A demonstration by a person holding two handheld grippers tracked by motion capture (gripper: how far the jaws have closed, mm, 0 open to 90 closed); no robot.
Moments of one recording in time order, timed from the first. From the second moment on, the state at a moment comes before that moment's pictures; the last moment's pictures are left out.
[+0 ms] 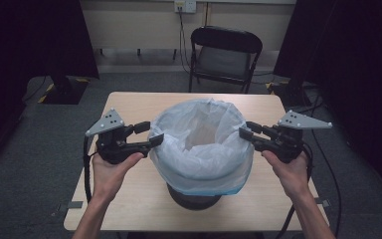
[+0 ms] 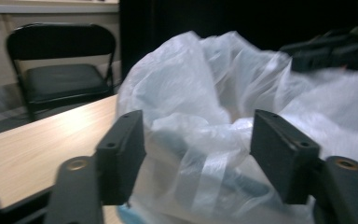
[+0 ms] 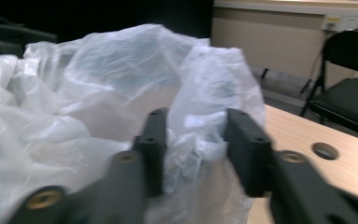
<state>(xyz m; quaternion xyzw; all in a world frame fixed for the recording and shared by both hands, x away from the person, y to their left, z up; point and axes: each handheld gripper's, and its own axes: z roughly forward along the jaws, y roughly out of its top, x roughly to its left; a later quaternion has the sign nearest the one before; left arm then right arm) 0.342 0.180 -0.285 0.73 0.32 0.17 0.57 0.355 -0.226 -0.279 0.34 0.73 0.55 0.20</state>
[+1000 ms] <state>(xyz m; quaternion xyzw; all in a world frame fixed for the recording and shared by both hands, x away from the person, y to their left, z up) 0.322 0.130 -0.210 0.70 0.18 0.15 0.67 0.357 -0.189 -0.202 0.23 0.69 0.68 0.11</state>
